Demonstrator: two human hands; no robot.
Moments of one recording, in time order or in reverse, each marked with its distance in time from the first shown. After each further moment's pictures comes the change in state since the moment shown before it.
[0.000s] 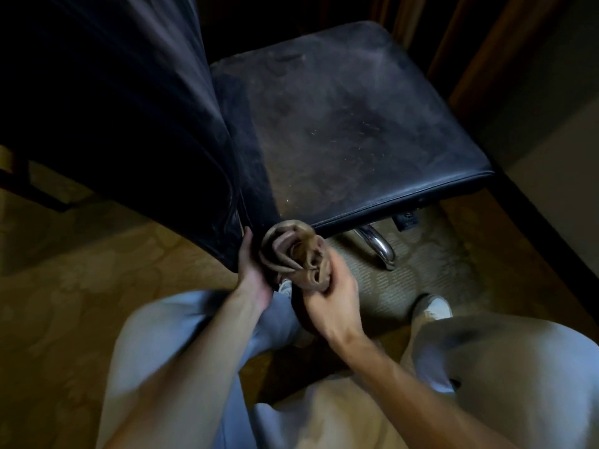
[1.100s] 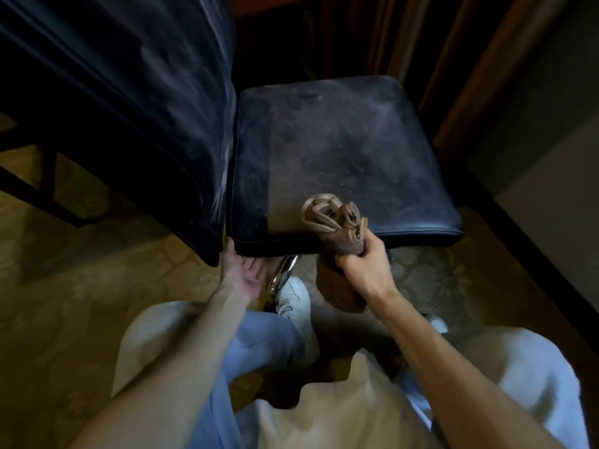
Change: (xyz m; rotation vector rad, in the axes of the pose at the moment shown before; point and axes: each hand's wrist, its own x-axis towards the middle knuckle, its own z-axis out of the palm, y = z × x) left_hand -0.006 0.039 -0.009 -0.044 0.131 0.004; right_hand 0.044 -0.079 -0.069 -0.009 -0.133 0.090
